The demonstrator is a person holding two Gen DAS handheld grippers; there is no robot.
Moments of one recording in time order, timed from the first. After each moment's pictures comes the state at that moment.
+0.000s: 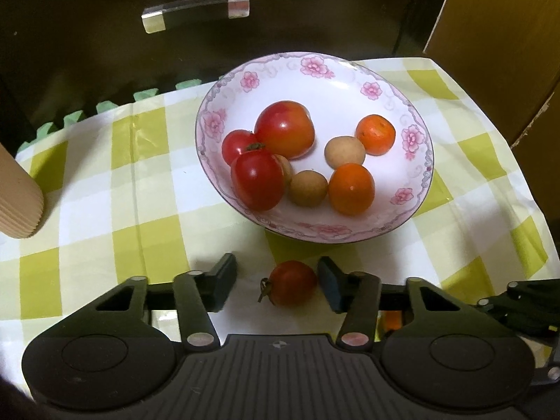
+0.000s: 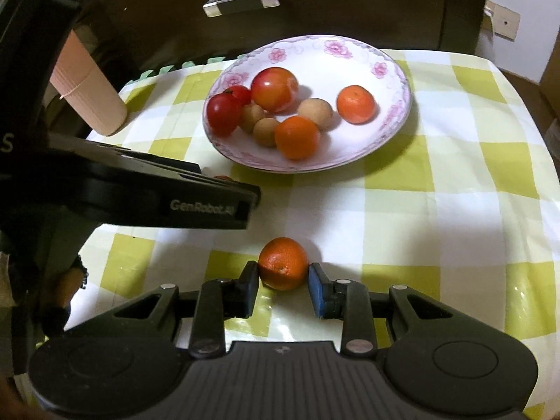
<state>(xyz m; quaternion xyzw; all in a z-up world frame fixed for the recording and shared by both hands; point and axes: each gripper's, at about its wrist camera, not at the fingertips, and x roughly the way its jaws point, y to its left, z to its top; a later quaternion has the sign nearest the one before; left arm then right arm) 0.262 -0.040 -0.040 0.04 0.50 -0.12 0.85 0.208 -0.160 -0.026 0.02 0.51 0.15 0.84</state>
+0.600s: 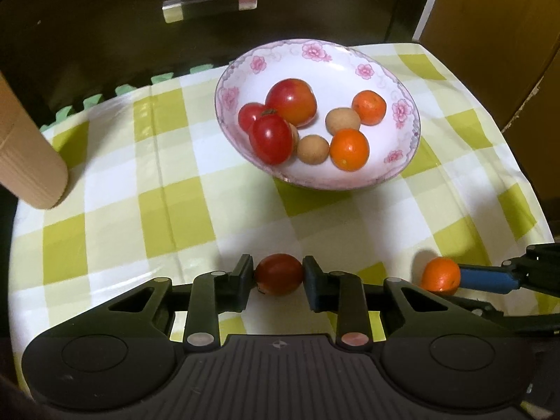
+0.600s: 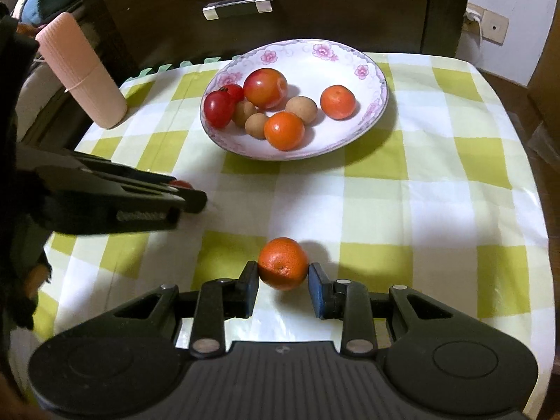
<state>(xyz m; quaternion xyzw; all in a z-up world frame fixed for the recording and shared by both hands) 0.233 -0.019 -0.025 0.05 0.52 -0.13 0.84 0.186 -0.169 -0.012 0.00 0.51 0.14 0.85</state>
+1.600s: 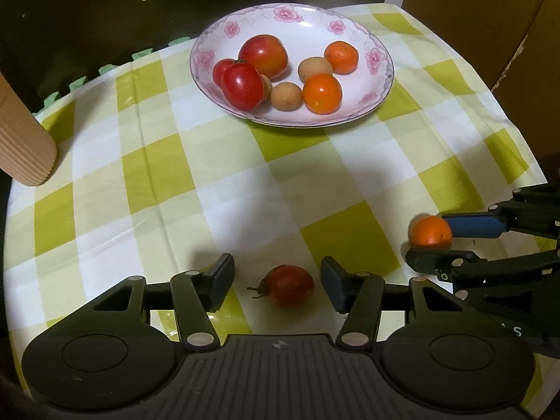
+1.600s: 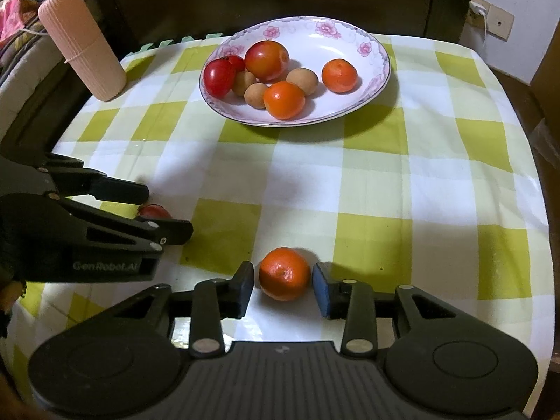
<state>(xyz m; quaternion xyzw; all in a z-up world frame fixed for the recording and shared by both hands) 0.203 -0.028 -0.044 0.08 0.54 -0.15 0.83 0.179 -0.169 -0.023 -0.02 0.53 0.14 0.84</state>
